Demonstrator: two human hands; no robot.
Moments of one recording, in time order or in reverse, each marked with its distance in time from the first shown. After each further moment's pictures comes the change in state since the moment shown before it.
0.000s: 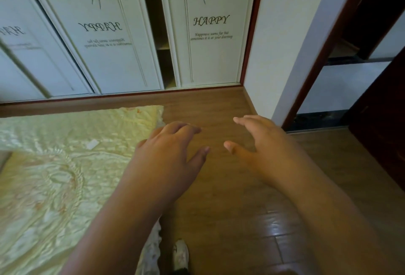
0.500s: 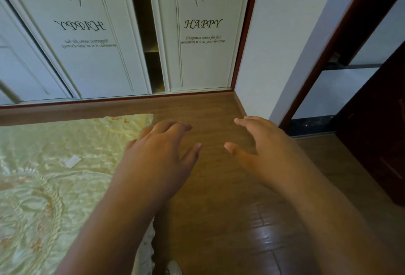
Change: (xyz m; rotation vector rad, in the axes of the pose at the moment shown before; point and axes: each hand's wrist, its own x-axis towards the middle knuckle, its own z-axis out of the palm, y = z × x) left_hand 0.111 -0.073 -0.018 -0.042 0.008 -0.002; right_hand 0.106 -0.043 0.005 -0.070 0.044 0.079
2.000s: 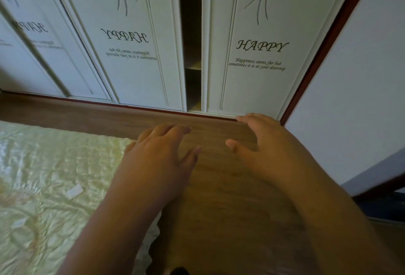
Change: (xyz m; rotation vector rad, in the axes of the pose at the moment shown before) left_hand 0.401 -0.042 0.000 0.017 0.128 -0.286; right_hand 0.477 0.008 -0.033 0.019 -0.128 -0.290
